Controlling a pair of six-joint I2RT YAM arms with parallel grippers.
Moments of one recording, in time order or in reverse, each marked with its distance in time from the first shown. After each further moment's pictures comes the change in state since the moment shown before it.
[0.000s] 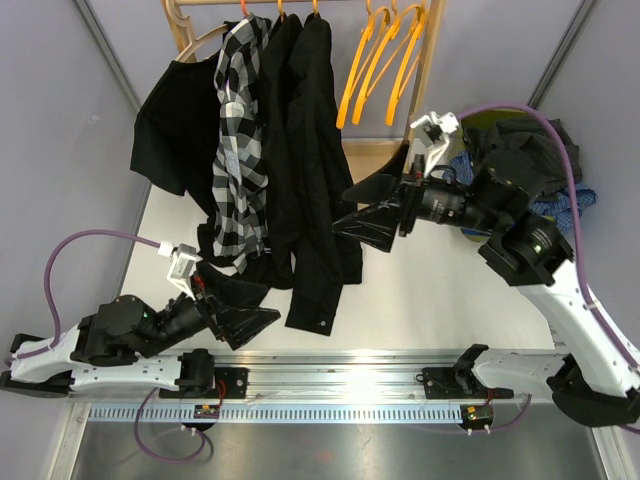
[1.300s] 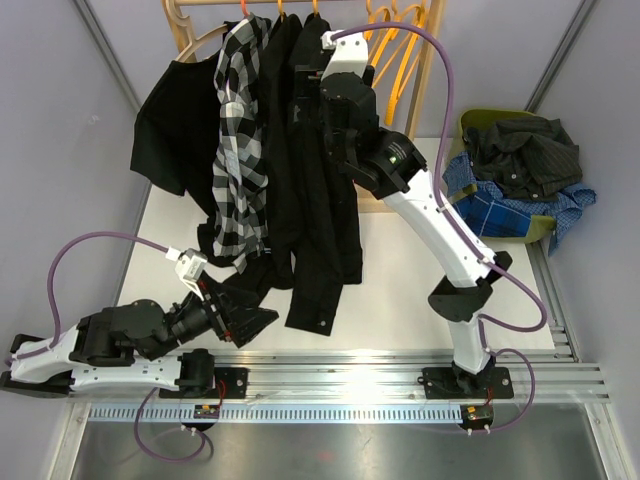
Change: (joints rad) left arm 0.000 -0.007 0.002 -0.236 -0.103 -0.119; right arm 0.167 0.880 0.975 -0.246 1.371 -0.359
